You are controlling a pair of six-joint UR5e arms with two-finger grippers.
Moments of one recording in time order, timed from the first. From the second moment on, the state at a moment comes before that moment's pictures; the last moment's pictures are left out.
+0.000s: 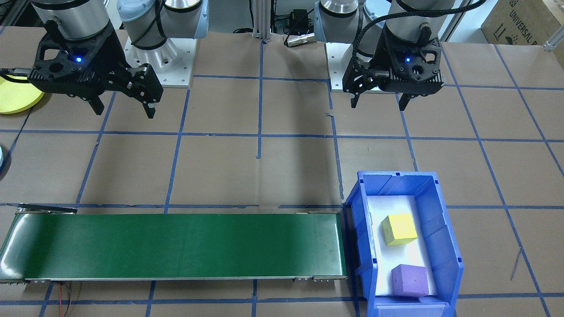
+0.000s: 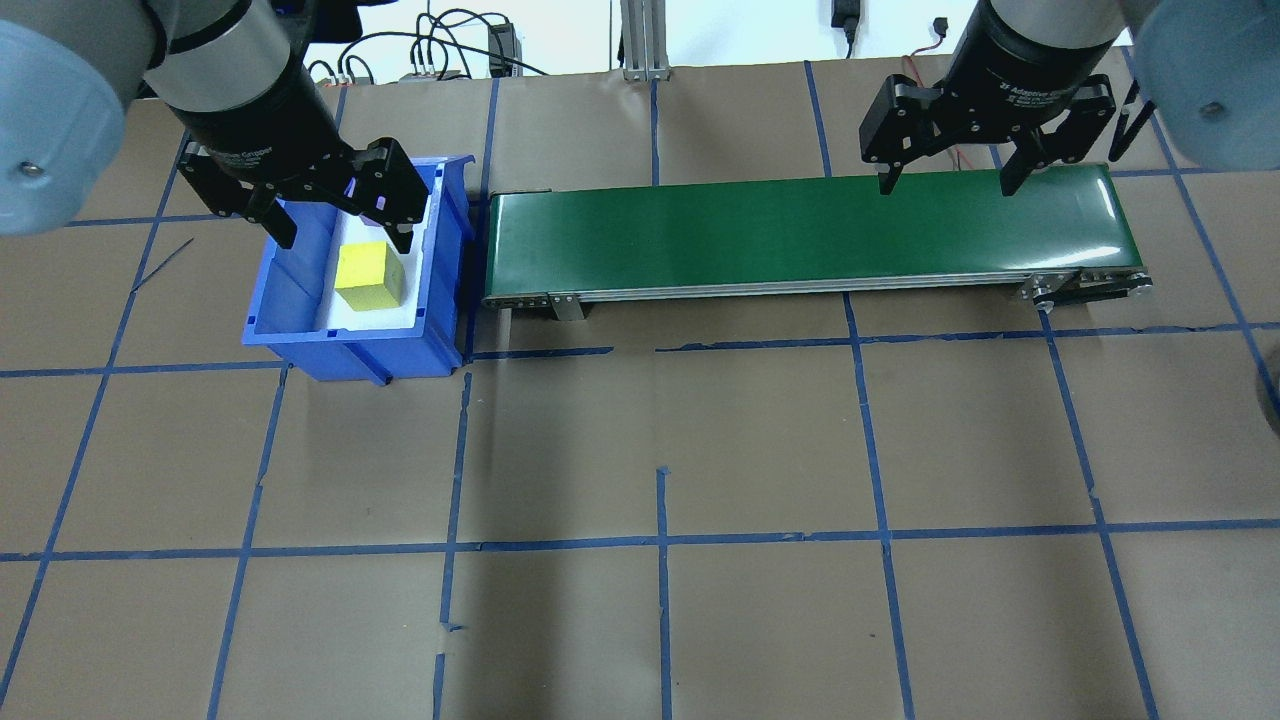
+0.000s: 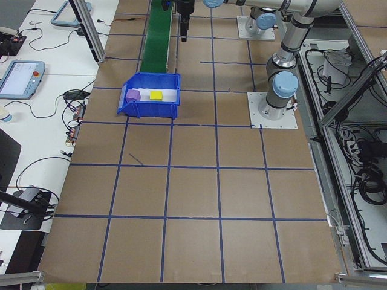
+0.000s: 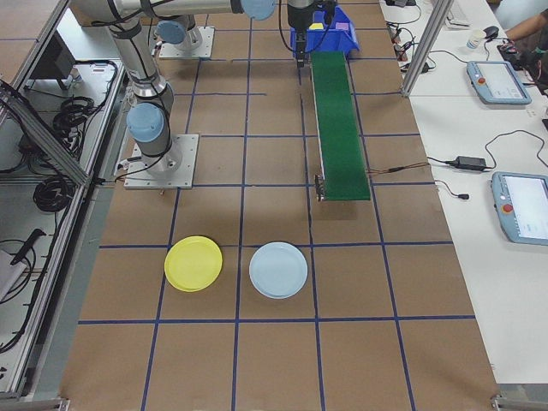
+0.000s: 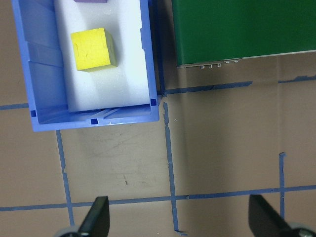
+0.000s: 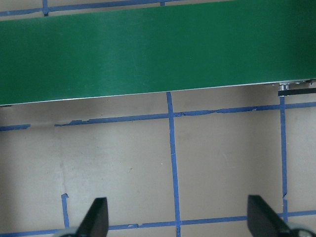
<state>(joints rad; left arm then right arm) -1.62 -1.57 -1.52 -1.62 1.61 0.02 1.59 -1.57 1.52 -1.61 -1.57 0.08</state>
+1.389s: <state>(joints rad) -1.58 -1.57 -1.52 -1.64 1.60 0.03 1.59 -1.57 1.53 -1.61 -1.57 0.08</state>
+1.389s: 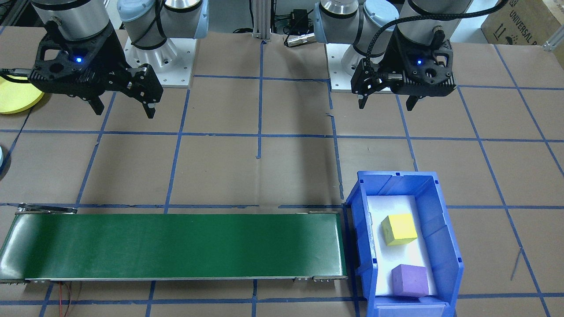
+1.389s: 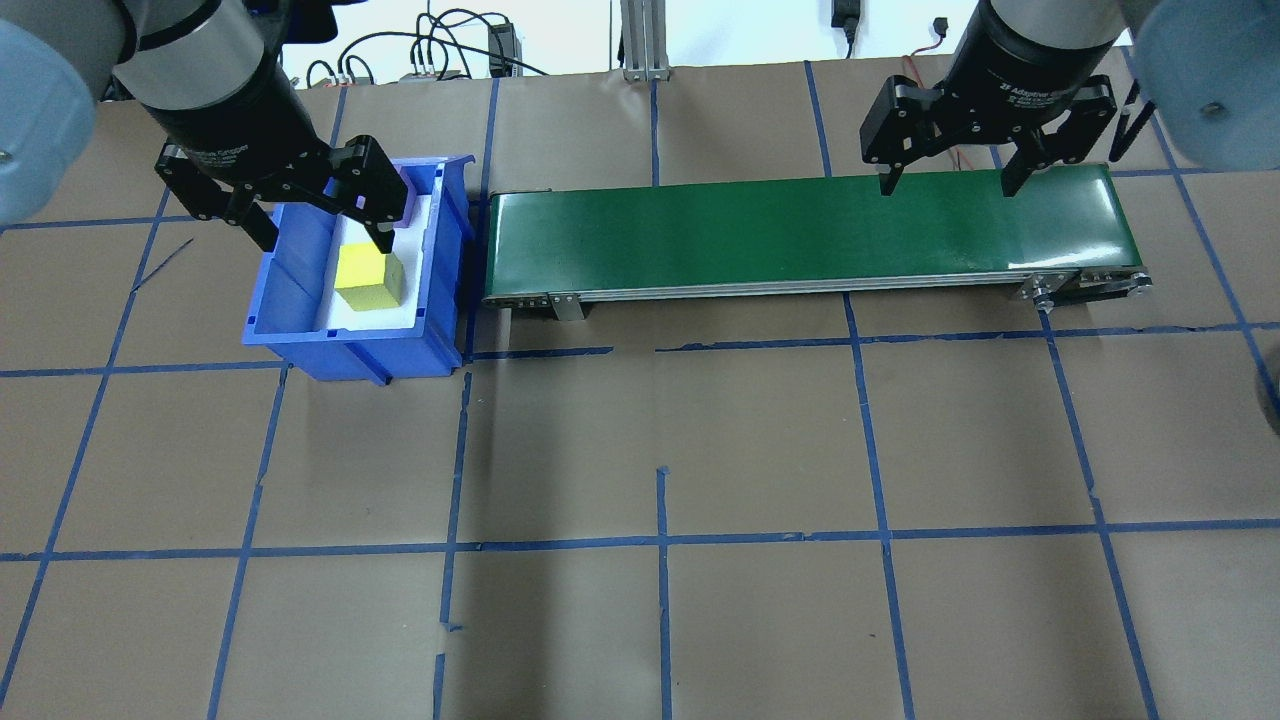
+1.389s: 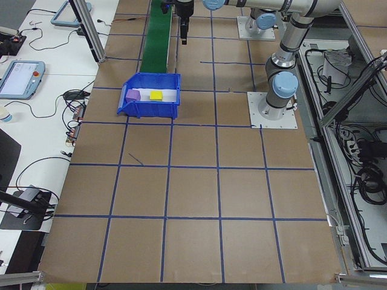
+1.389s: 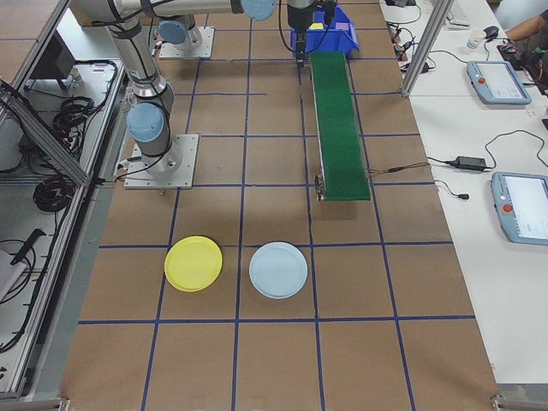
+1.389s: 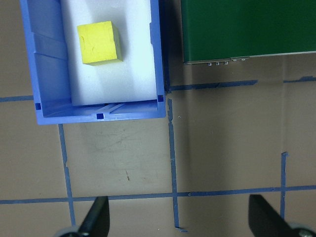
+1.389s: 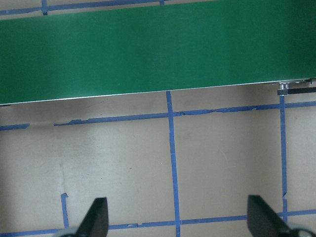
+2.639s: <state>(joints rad) -1.55 -1.55 -1.52 -1.65 1.60 0.04 1.59 -1.57 1.53 -1.61 -1.58 0.08</state>
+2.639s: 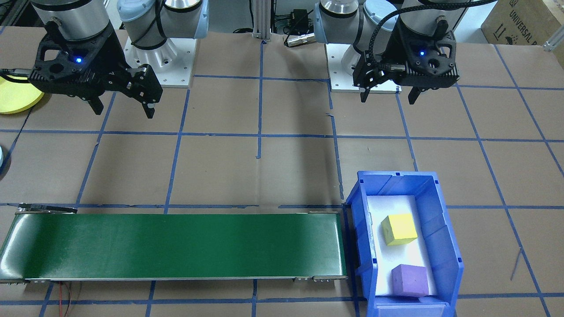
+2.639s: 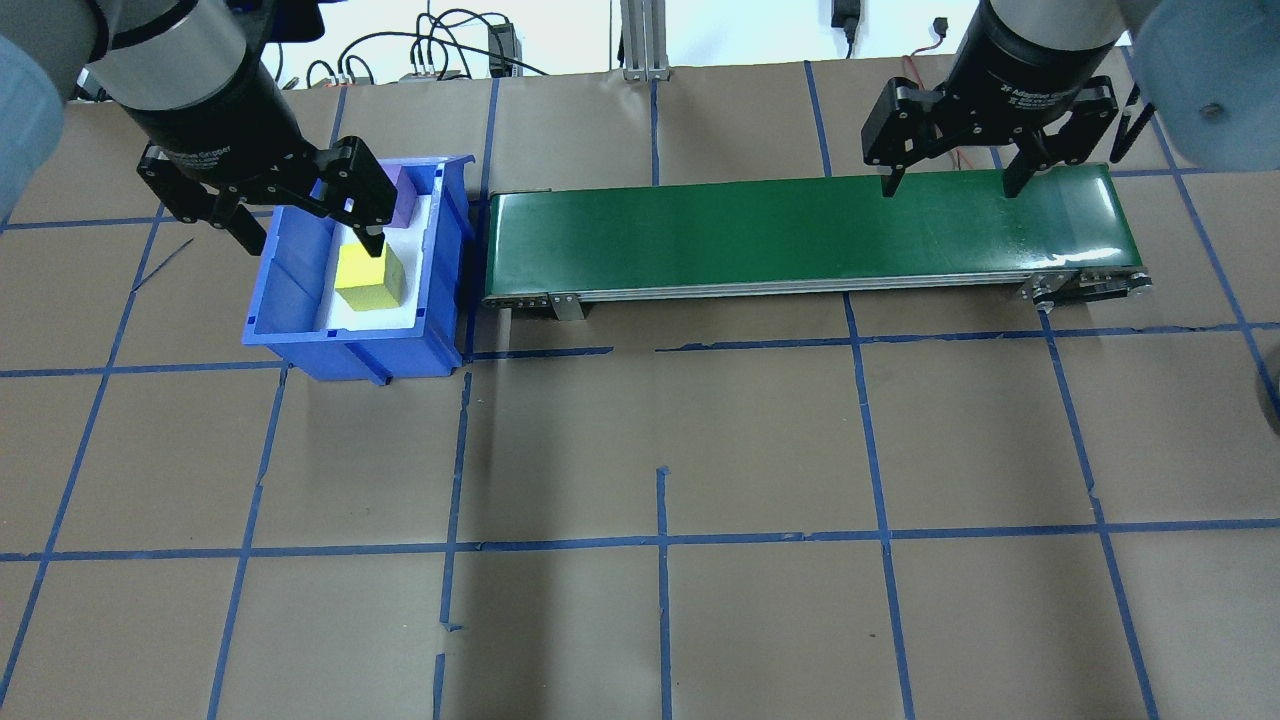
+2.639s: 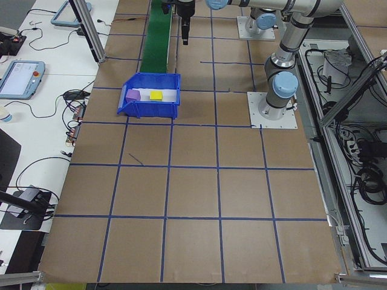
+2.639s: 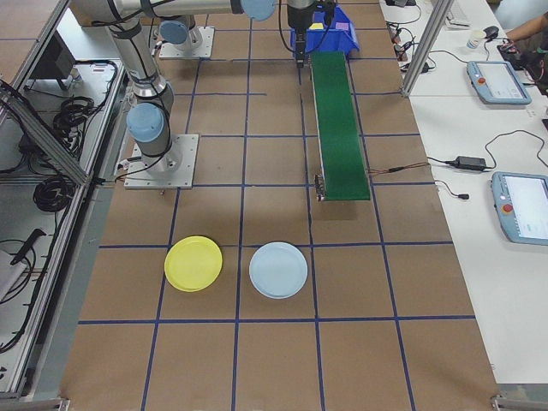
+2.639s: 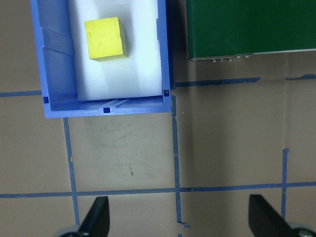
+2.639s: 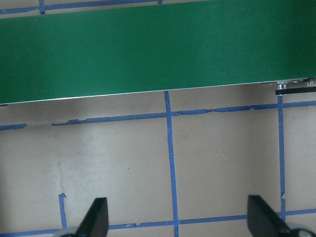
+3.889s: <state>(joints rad) -1.47 -1.99 -1.29 -1.40 1.59 0.09 1.59 -1.57 1.53 -1.61 -1.57 0.08</state>
